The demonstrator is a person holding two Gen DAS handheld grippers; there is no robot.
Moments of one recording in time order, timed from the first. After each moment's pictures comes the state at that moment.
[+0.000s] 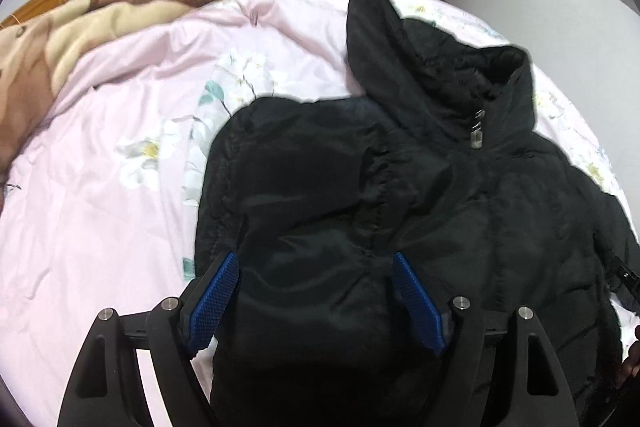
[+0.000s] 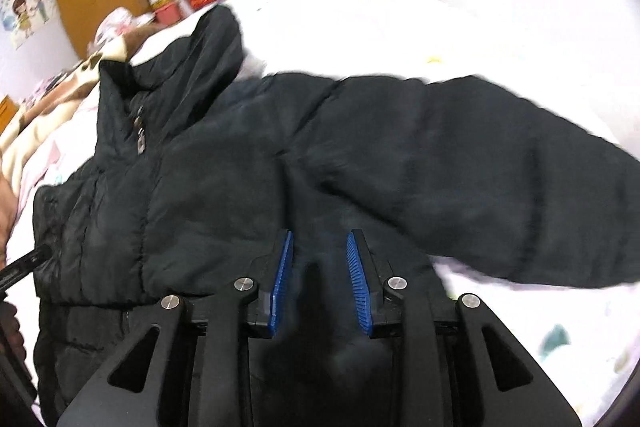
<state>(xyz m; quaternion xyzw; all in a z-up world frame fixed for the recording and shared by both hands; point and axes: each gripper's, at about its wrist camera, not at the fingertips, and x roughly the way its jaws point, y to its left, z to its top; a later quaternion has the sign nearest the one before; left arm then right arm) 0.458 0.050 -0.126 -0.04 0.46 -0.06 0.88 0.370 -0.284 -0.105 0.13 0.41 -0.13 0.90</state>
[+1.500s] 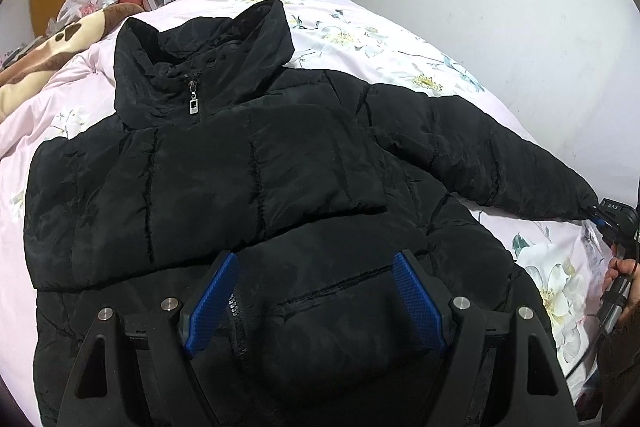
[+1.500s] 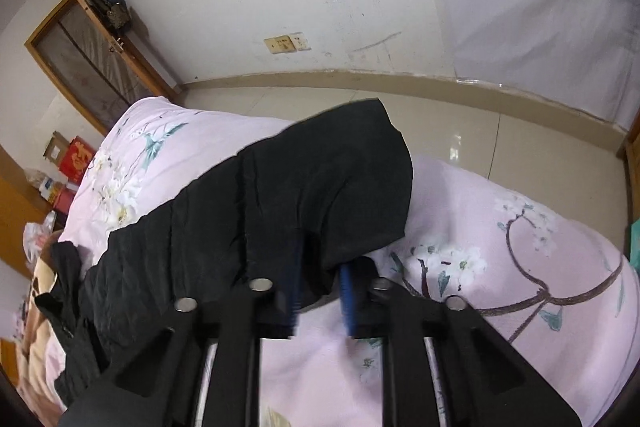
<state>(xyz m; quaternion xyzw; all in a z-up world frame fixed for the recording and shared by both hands) 0.357 -0.155 -0.104 0.03 0.46 -0.24 0.86 0.175 -0.552 -0.090 0.34 0.29 -0.35 0.83</state>
